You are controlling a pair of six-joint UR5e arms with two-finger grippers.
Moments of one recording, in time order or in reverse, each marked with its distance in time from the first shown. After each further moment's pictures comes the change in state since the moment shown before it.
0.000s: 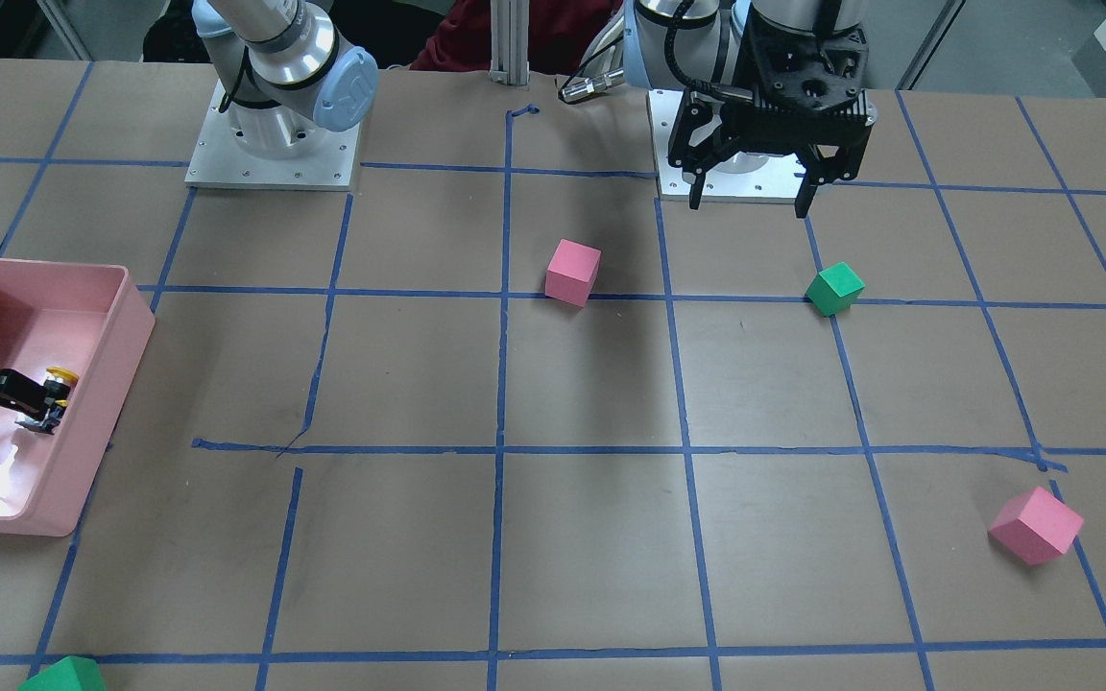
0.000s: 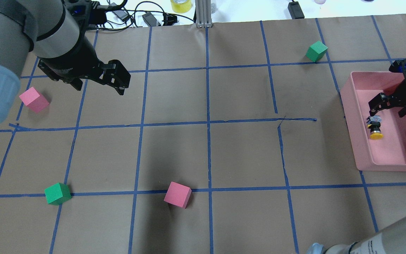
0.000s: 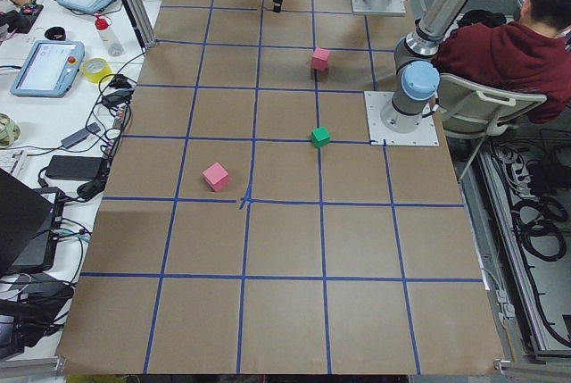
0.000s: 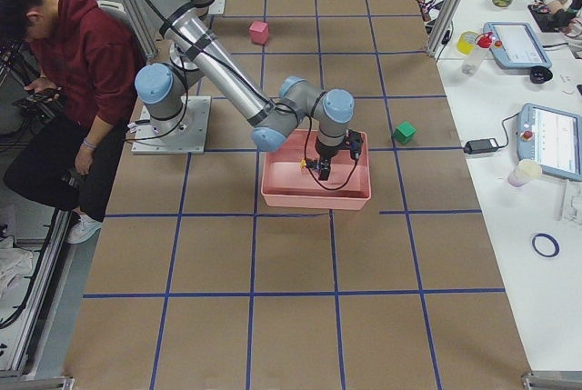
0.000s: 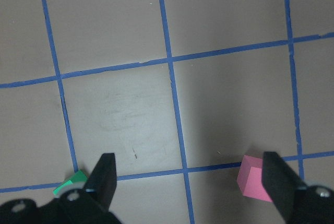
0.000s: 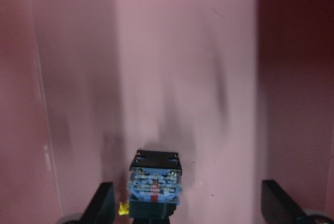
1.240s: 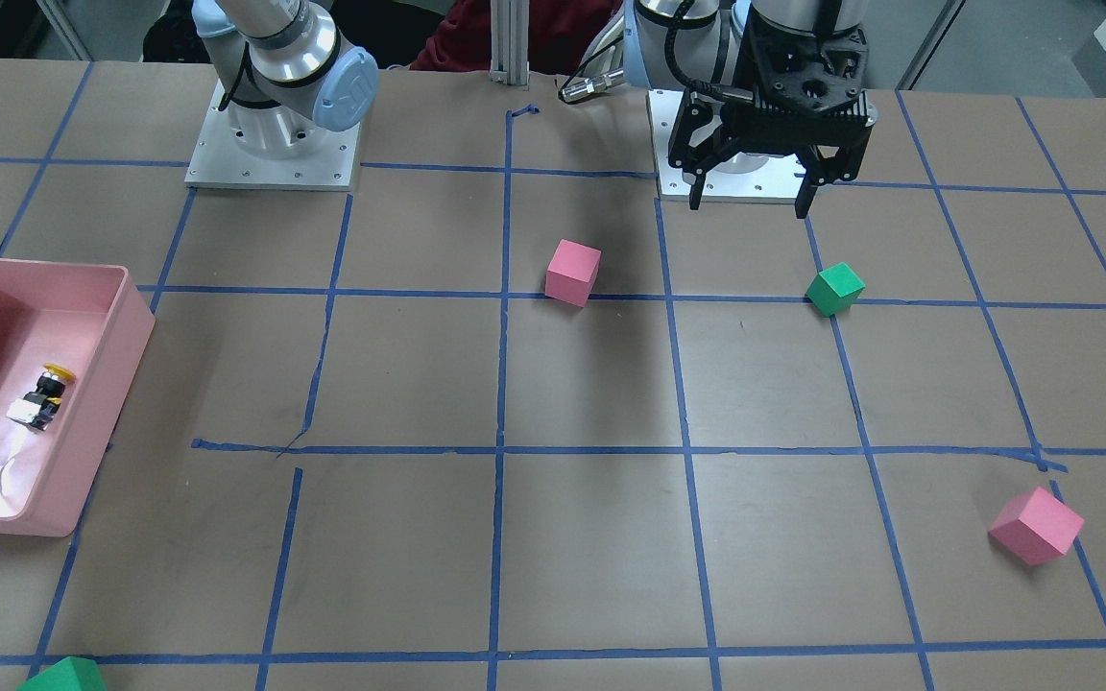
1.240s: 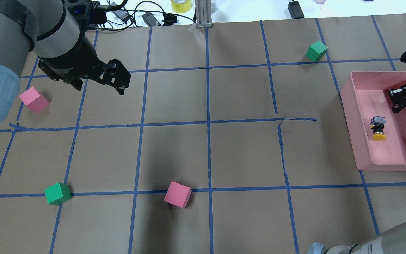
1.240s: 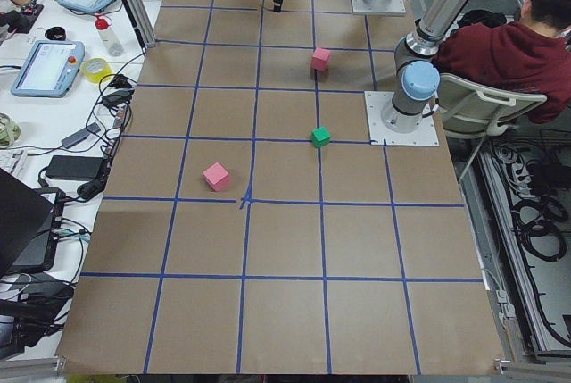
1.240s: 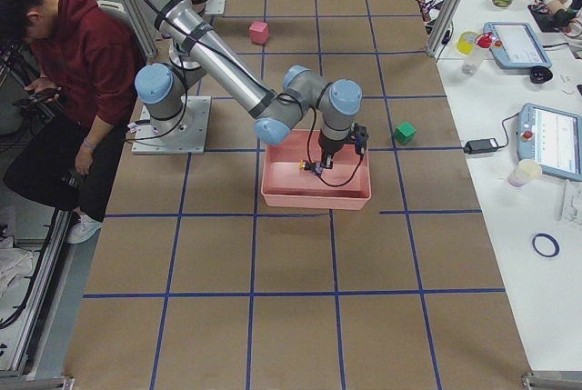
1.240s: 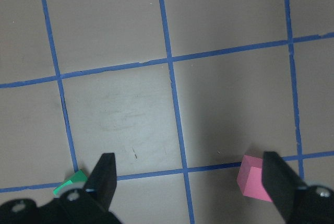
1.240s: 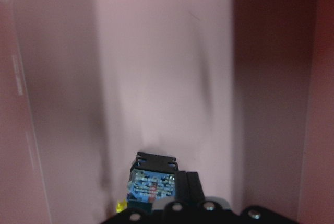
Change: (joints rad) left arm 0.000 0.000 0.000 0.000 0.000 -0.001; right arm 0.002 -0.062 -0.103 0.185 -0.010 -0.002
